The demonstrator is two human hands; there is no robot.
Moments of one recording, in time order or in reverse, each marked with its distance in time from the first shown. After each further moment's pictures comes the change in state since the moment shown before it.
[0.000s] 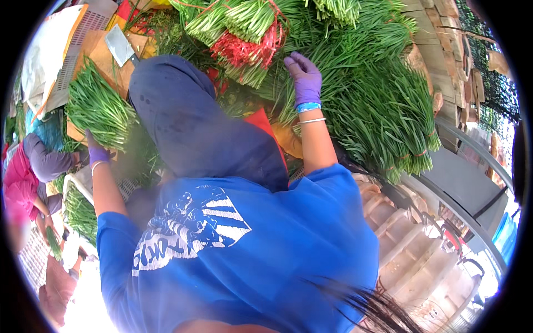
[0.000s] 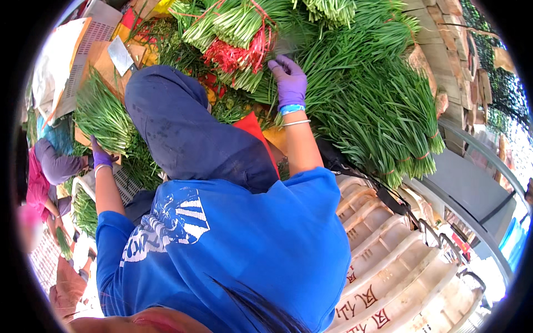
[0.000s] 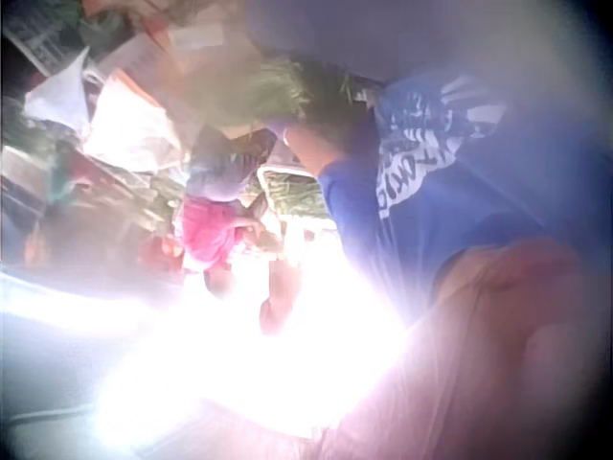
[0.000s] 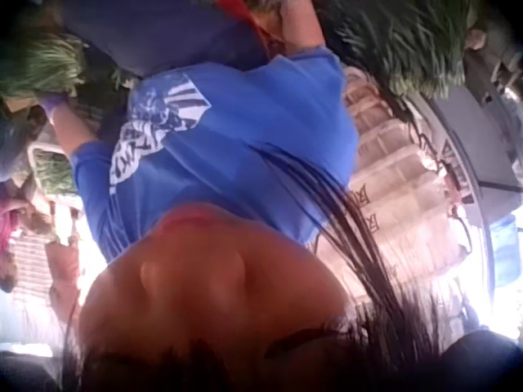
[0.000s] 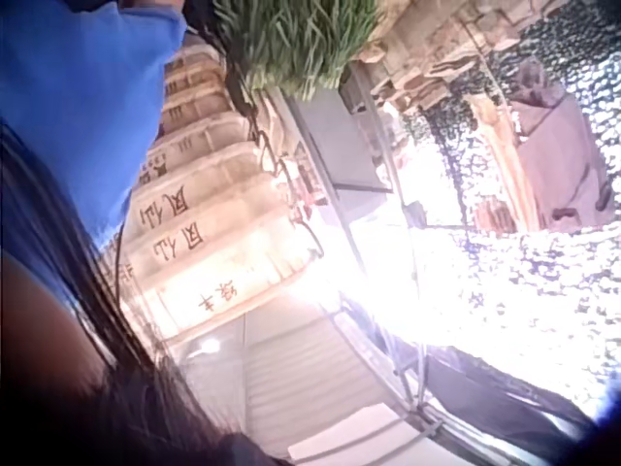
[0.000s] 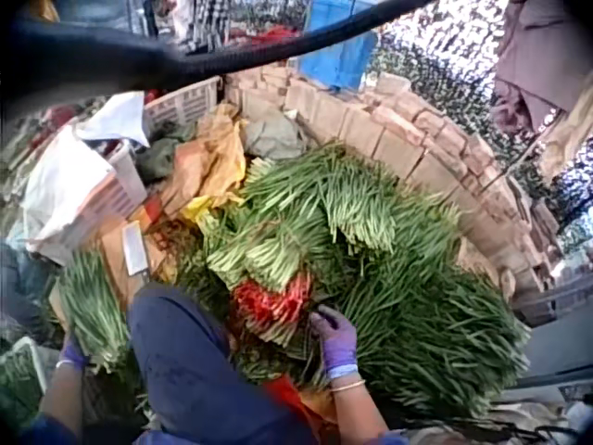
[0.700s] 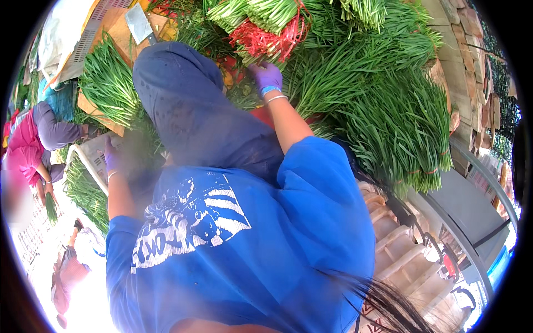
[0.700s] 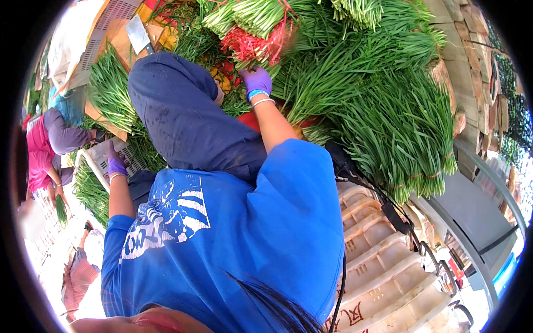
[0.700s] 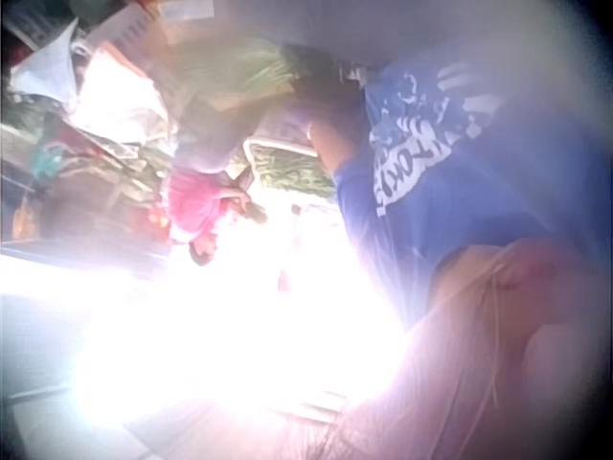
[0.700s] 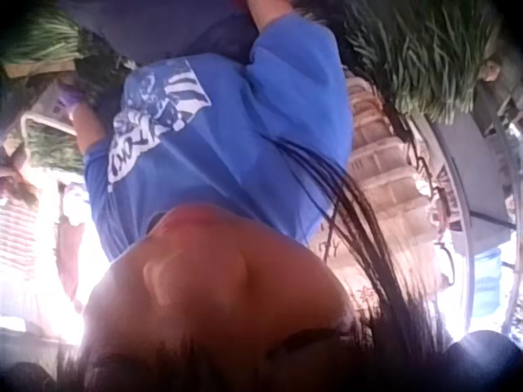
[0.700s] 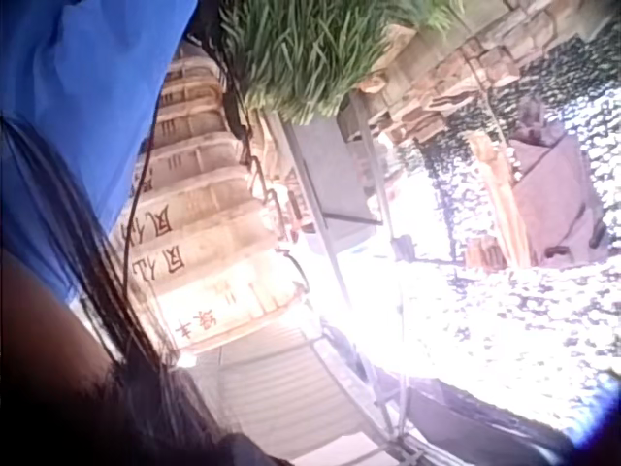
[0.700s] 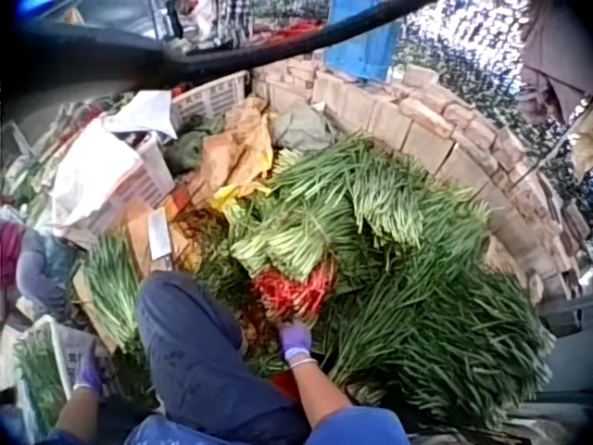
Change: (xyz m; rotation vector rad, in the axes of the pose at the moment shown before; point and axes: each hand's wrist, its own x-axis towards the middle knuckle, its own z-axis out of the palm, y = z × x) left_hand 0.085 -0.120 -0.117 0.439 -0.029 0.374; right_hand -0.017 0.086 0.083 -0.632 -0.194 0.235
